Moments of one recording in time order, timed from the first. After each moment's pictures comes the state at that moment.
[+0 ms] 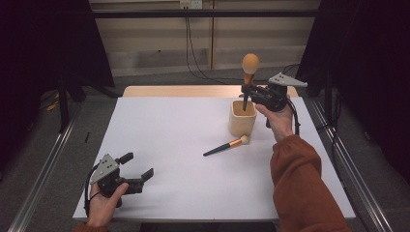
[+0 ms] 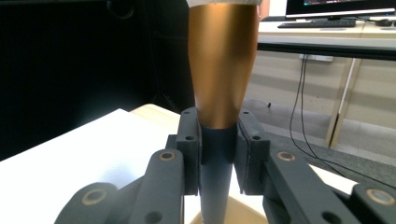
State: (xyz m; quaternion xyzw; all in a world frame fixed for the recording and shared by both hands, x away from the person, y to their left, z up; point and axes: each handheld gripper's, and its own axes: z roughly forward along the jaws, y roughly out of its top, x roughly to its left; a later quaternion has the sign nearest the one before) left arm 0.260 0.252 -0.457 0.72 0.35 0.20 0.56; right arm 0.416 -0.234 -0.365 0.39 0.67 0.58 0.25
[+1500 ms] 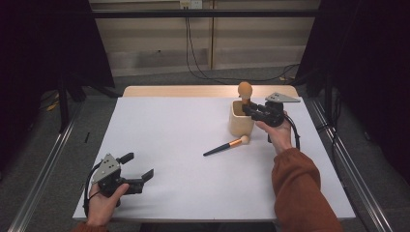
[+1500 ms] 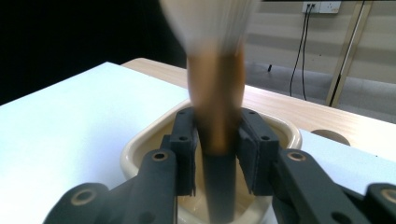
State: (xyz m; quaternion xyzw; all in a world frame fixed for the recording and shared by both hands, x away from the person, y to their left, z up) left arm 0.261 0.252 -0.456 0.74 0.34 0.20 0.55; right arm 0.415 -0.246 -0.432 0.41 0.70 0.54 0.22
